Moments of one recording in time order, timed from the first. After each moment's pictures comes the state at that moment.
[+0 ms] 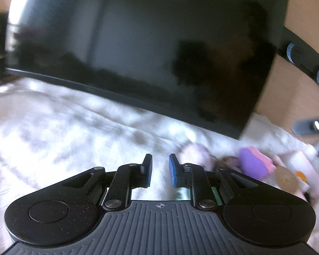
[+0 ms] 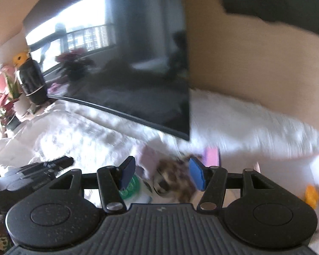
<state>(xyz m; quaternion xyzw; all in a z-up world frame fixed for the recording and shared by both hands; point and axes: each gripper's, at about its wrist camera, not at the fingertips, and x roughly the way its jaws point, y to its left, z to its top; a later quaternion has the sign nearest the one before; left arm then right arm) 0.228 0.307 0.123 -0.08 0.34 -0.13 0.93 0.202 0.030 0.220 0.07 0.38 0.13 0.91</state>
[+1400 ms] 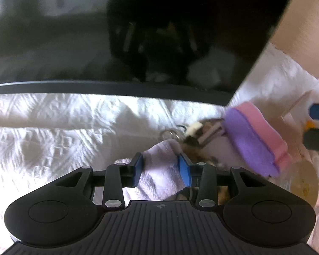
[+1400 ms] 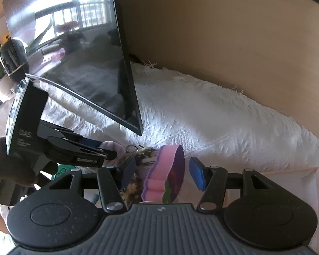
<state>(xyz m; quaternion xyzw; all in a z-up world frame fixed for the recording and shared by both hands) 0.366 0.158 0.073 0.05 0.55 -0.21 0.81 0.271 -0.037 0.155 0.04 0.45 0.13 0.88</state>
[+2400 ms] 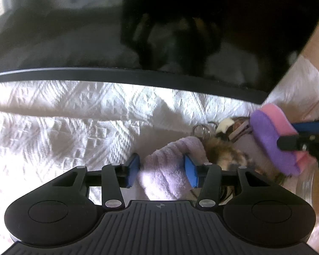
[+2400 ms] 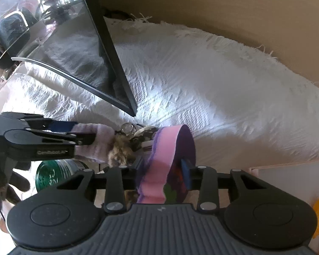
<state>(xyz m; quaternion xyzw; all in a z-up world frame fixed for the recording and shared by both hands) 0.373 0.188 0.067 0.04 0.55 -0.17 0.81 0.322 -0.023 0.100 0.05 0.55 0.14 0.82</state>
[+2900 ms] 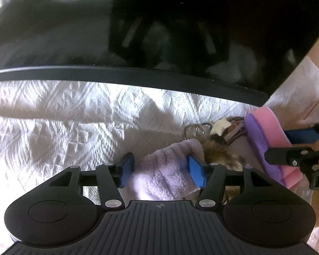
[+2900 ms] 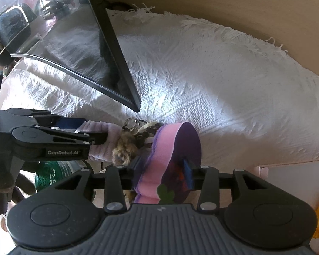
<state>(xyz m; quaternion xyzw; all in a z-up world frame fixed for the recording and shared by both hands) 0.387 0.178 0.052 0.03 0.57 -0.18 0.80 0.330 -0.014 0.089 0.05 0.56 0.14 0.81</state>
